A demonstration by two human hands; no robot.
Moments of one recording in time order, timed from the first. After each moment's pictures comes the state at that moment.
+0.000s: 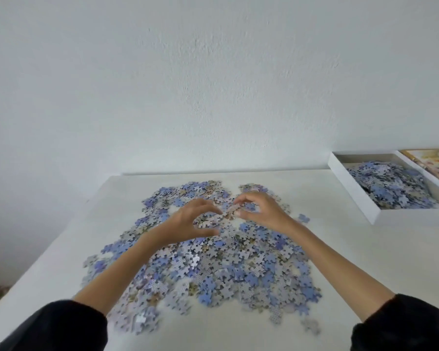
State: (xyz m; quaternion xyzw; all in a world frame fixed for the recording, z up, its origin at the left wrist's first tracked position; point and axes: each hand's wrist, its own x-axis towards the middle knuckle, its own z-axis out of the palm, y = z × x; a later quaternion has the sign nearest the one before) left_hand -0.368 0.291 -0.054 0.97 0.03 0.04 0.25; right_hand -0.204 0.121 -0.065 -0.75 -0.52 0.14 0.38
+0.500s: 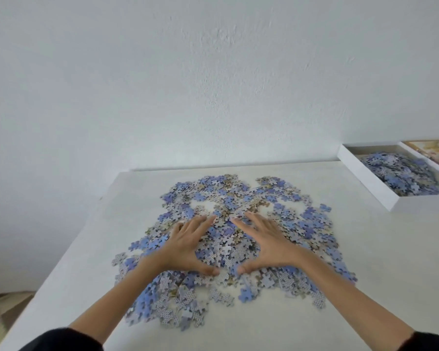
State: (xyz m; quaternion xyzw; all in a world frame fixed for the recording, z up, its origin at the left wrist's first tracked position) left_hand -0.441 0.340 -0.112 0.99 0.05 -0.04 0.13; right_hand -0.294 0.136 -0.103 -0.82 -0.54 0.17 0.08
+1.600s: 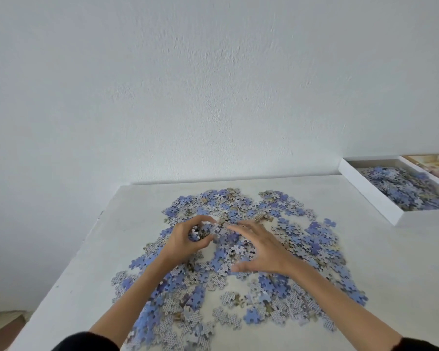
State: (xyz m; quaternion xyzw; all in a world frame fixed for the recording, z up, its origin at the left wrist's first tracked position) left_hand -0.419 0.351 -0.095 0.89 0.08 0.22 0.40; right_hand -0.286 0.164 -0.106 -0.80 -0.56 0.10 0.18
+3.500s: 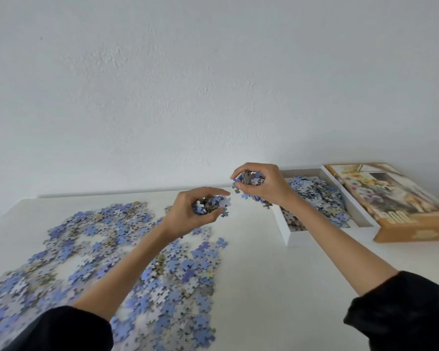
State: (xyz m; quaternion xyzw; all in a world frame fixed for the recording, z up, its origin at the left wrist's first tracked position) left_hand -0.208 0.157 -0.015 0.88 -0.03 0.26 0.40; right_hand -0.051 0.003 0.013 -0.68 -0.54 0.04 0.49
